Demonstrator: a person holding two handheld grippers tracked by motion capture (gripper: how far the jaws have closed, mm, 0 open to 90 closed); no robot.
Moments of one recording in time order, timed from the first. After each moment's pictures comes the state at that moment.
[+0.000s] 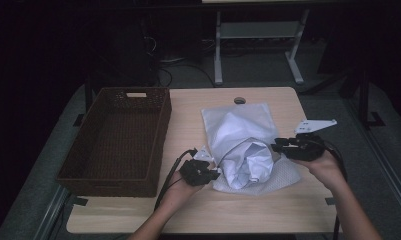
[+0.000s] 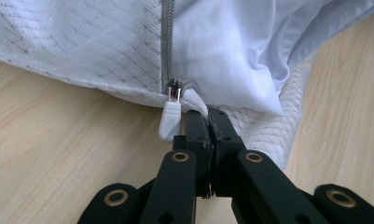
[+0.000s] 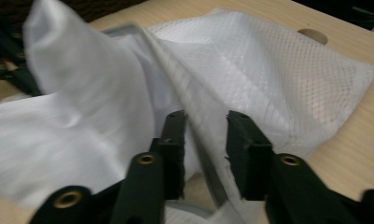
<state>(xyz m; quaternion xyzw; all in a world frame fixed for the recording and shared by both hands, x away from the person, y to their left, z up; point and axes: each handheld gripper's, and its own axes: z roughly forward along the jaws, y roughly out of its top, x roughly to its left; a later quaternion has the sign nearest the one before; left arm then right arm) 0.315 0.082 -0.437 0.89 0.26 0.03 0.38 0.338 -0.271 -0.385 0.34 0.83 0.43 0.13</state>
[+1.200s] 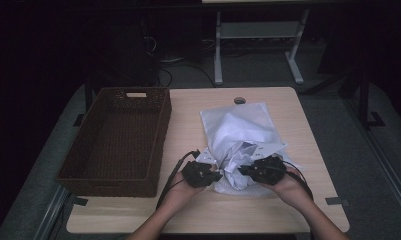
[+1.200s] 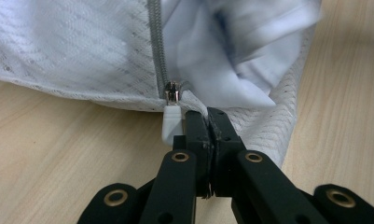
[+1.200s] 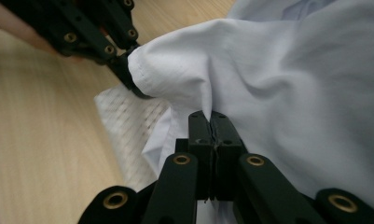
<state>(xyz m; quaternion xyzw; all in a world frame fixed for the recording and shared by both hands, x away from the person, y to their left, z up) 0.312 0.074 -0.439 0.89 0.24 0.03 0.38 0.302 -0.160 -0.412 0.27 0.88 0.38 0.10</state>
